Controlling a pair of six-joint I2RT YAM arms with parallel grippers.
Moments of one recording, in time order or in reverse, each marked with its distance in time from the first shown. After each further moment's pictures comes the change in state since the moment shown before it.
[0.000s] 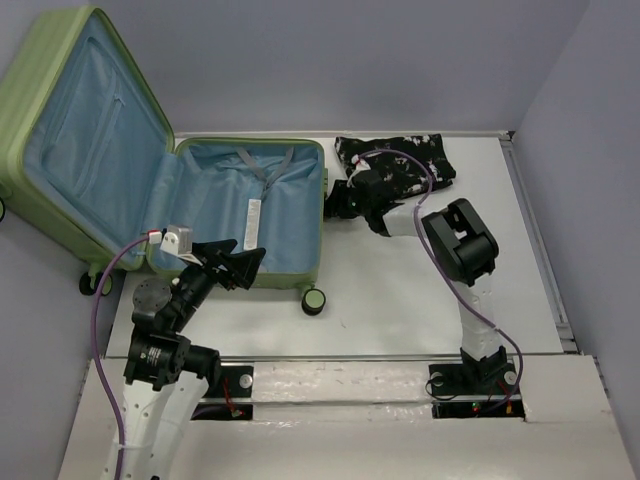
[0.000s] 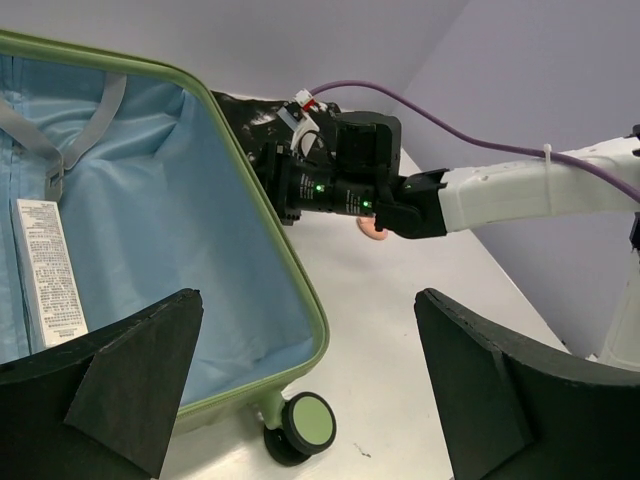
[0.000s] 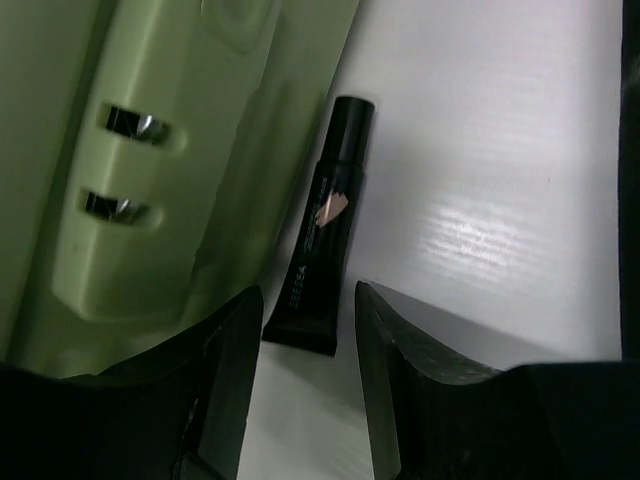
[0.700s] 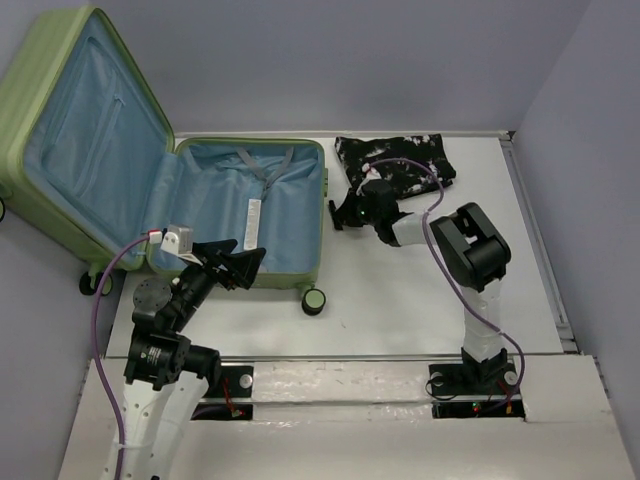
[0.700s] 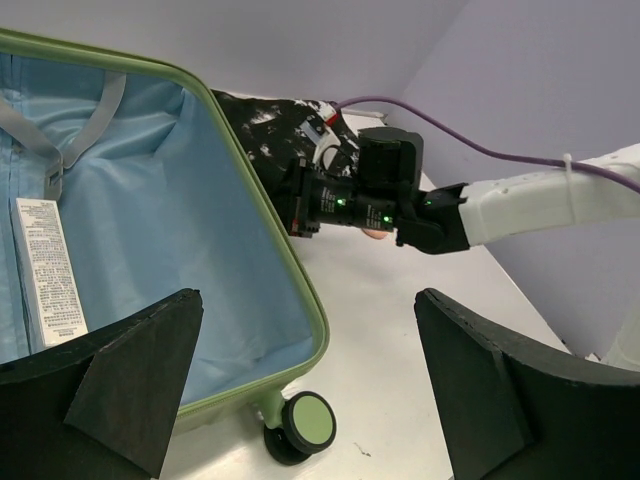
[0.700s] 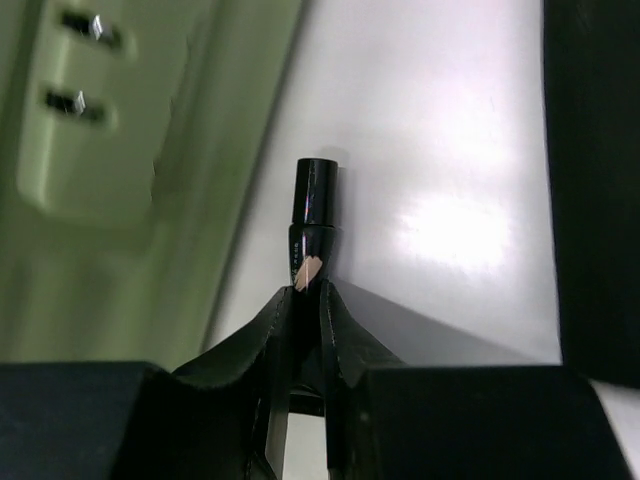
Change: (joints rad) left arm 0.000 0.003 0.000 0.000 0.002 0.000; right arm -0.012 -0.043 -0.119 0.088 0.040 0.025
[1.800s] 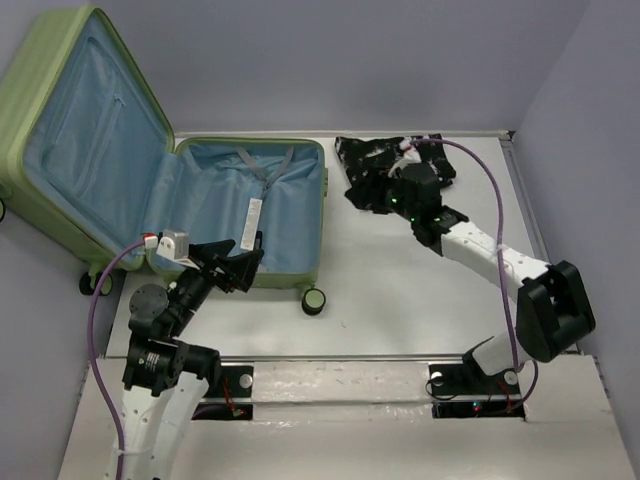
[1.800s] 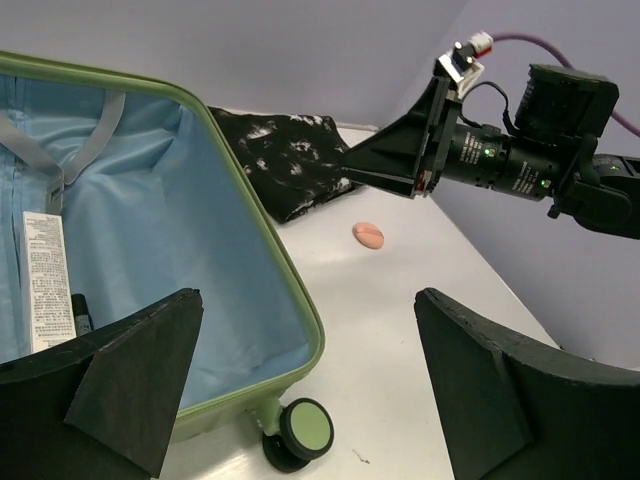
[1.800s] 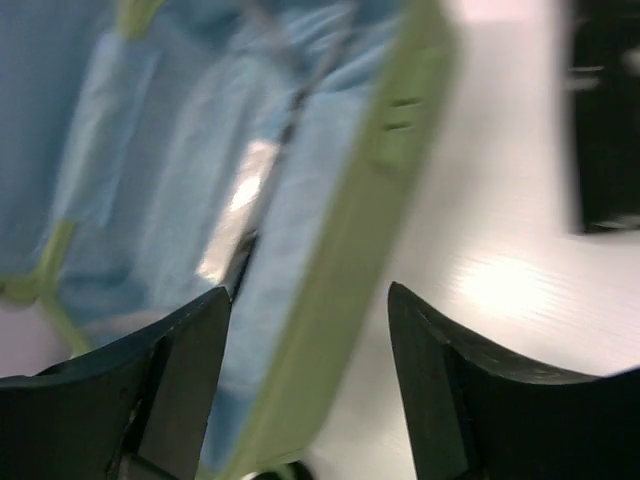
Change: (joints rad) left arm 0.000 -0.041 0.000 0.000 -0.006 0.000; right arm 0.072 -0.612 -0.128 -0.301 0.029 0.055
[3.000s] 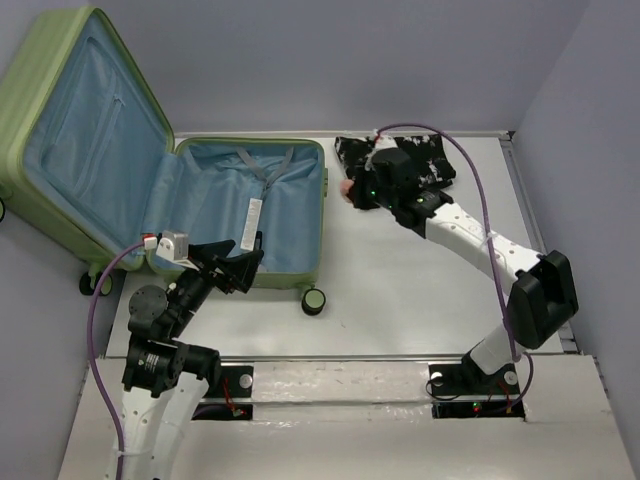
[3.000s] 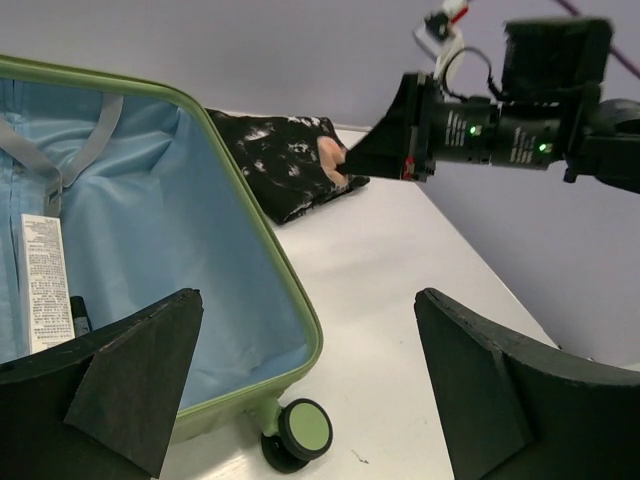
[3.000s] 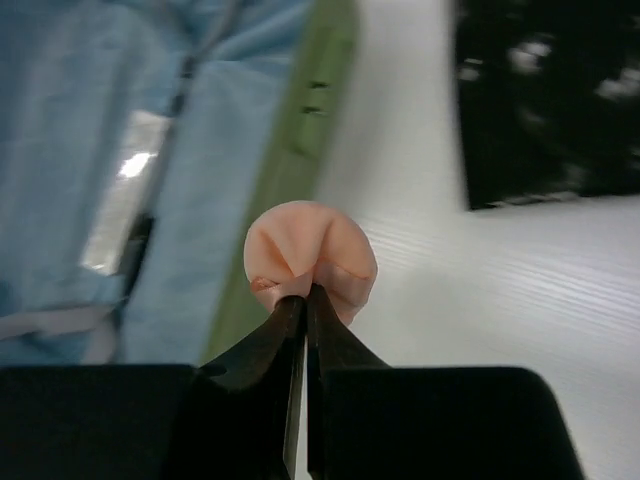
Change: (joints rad) left arm 0.000 -0.007 0.000 0.000 0.005 0.000; right arm -0.038 0.053 0.179 -0.417 0.272 -0.183
